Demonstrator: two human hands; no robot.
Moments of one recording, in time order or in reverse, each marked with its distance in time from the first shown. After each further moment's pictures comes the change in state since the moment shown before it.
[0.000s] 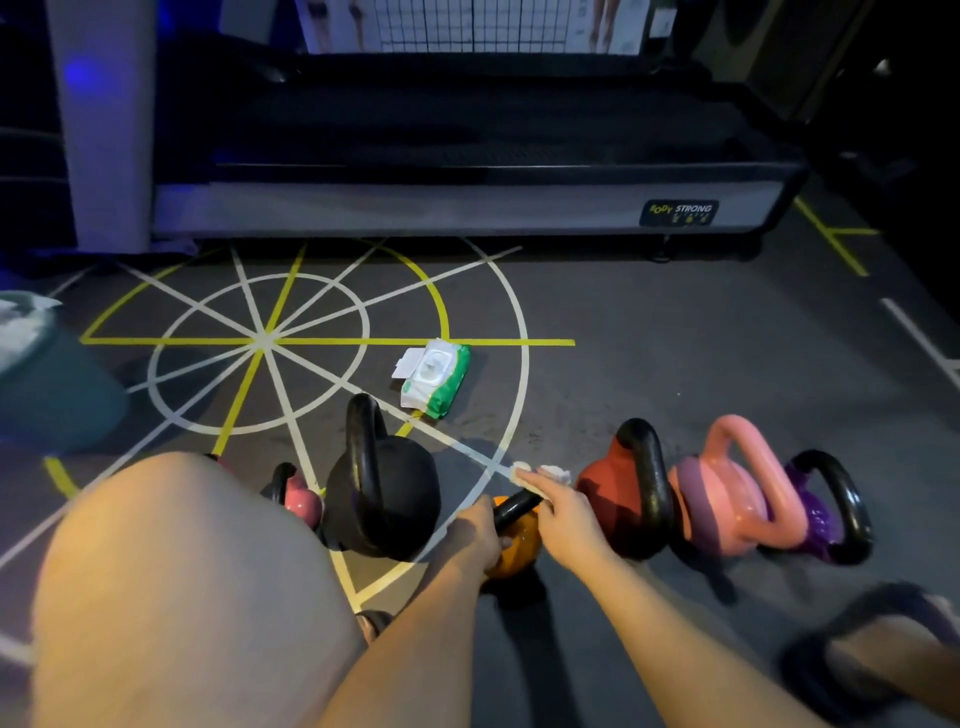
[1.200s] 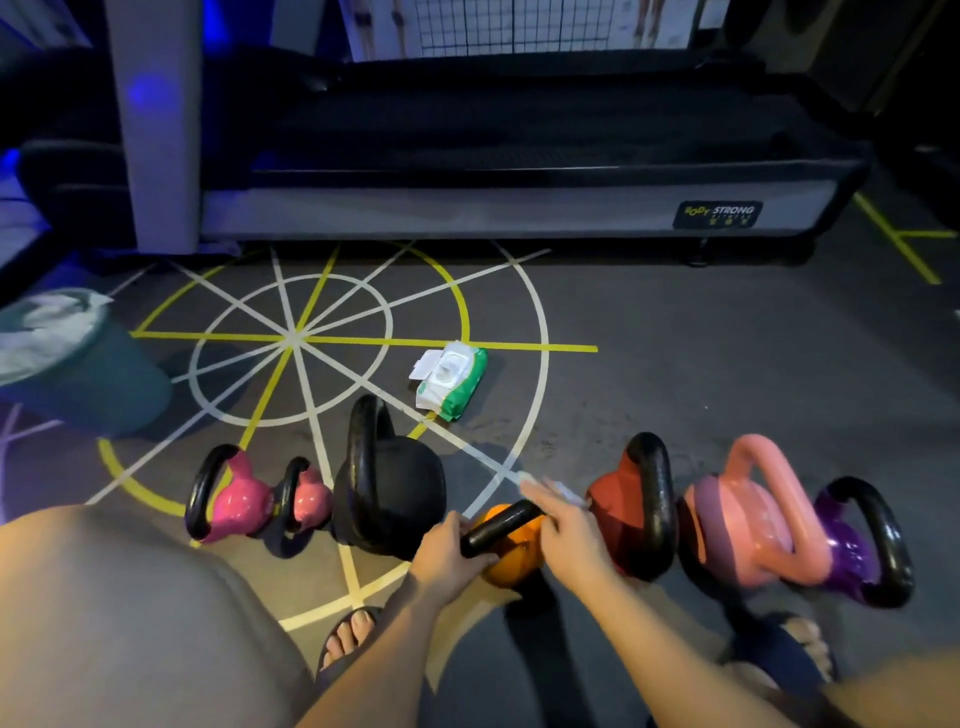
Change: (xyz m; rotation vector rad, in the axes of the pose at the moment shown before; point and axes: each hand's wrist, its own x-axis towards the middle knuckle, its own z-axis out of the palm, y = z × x) left_hand 0.000 -0.058 0.021 0.041 0.200 -0.127; right_hand 0.000 0.015 -0.009 -0.051 -0.013 -0.132
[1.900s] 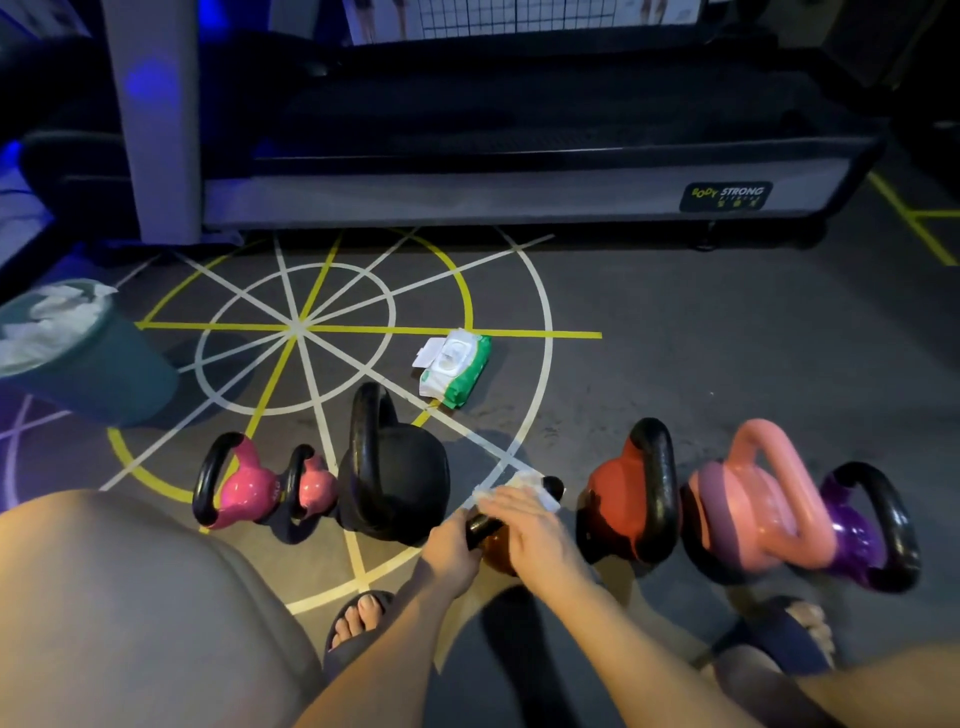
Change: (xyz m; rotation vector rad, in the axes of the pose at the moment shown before) left_hand -0.003 -0.003 0.013 0.006 0.025 -0.038; right_hand -0.011 -0.010 0.036 -0.083 0.014 -0.380
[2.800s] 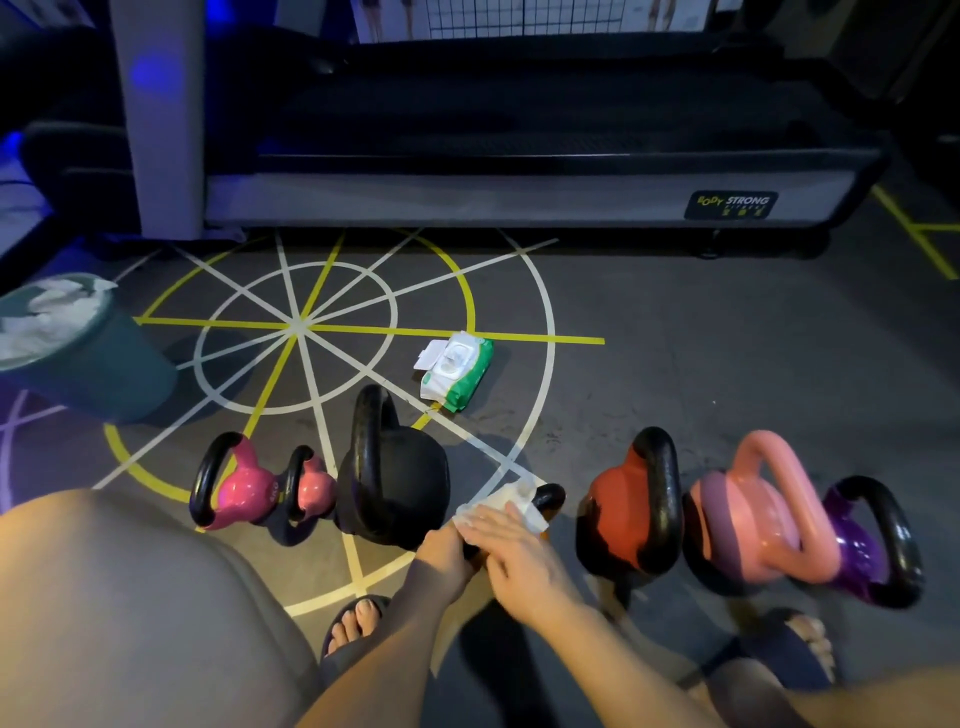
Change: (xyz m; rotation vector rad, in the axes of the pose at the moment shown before) left_hand 0.007 -0.010 -0.002 0.055 -0.045 0.029; right_hand -0.008 -0.017 0.003 -0.044 -0.237 -0.087
